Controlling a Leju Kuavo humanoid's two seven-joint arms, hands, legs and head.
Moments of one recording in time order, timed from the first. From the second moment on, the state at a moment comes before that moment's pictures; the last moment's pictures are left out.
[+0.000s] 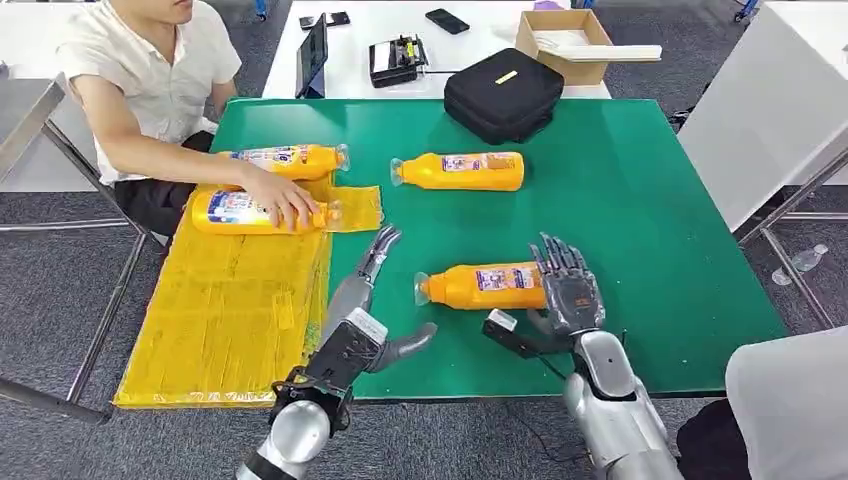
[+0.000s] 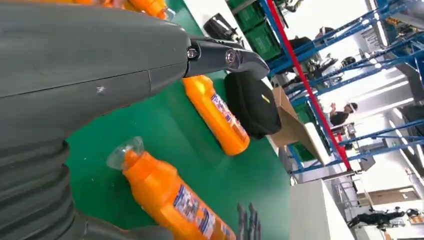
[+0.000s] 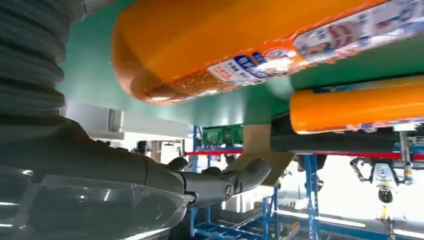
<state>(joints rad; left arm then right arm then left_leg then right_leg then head) -0.19 -0.30 -0.59 -1.32 -0.37 0.20 -0.24 -0.25 -0.10 0.11 -1.00 1.42 -0.35 -0.24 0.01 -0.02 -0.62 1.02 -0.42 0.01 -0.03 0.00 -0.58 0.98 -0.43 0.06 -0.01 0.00</state>
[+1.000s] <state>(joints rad) -0.23 -0.30 -0.62 -1.24 -0.32 0.11 -0.20 -0.38 -0.09 0.17 -0.74 1.37 -0.30 -0.21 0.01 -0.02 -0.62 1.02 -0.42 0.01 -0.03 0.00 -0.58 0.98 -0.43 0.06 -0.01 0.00</state>
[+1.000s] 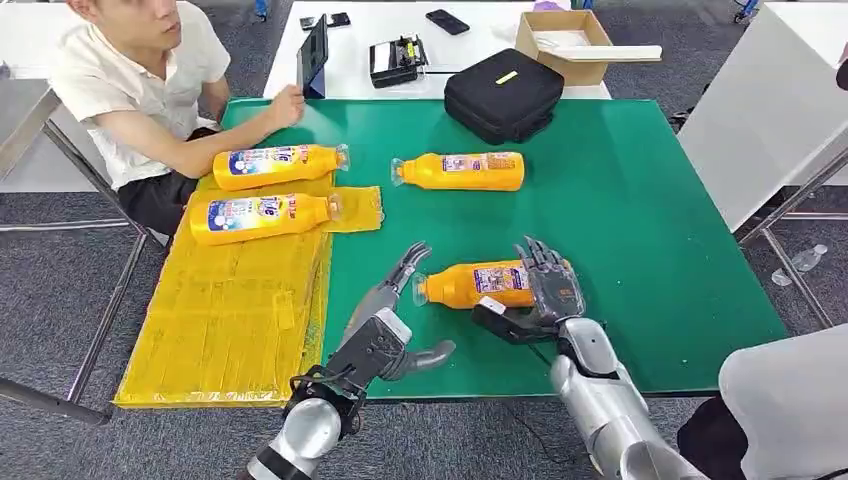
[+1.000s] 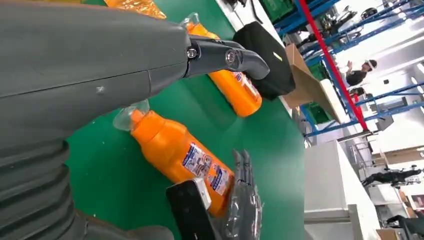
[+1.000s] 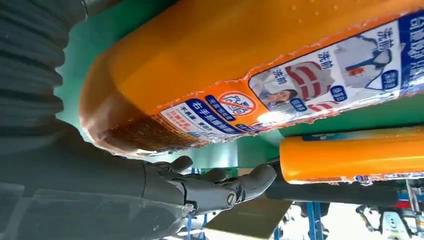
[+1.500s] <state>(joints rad) -0.22 -0.30 -0.62 -1.24 -0.32 0.09 -0.19 -0.44 -0.14 0.19 -0.66 1.36 -0.19 -0.18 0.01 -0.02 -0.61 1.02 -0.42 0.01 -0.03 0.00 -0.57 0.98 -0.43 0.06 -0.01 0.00</state>
